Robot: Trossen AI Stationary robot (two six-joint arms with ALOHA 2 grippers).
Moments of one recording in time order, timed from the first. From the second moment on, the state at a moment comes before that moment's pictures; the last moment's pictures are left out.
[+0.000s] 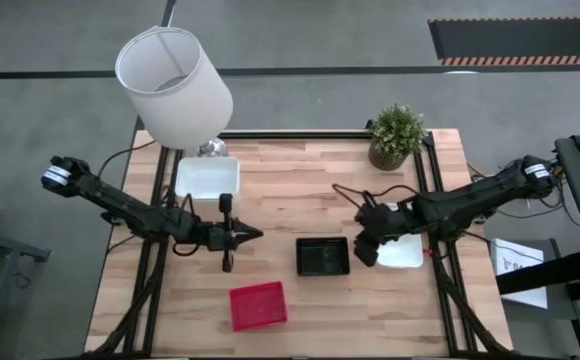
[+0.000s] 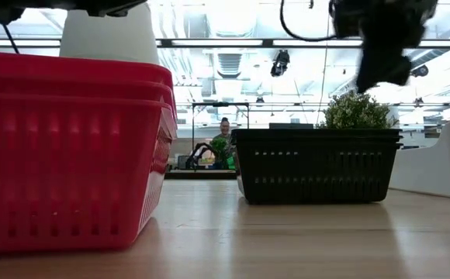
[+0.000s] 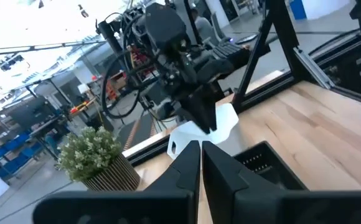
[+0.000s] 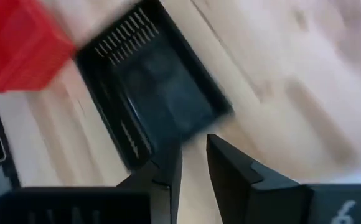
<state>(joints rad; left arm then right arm) -0.37 1.05 0.48 0.60 -0.37 0.50 0.26 1.22 0.89 -0.67 0.07 0.83</state>
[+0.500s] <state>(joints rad) -0.36 1.05 0.48 0.60 -0.41 0.60 0.27 1.24 0.91 -1.01 0.05 1.22</state>
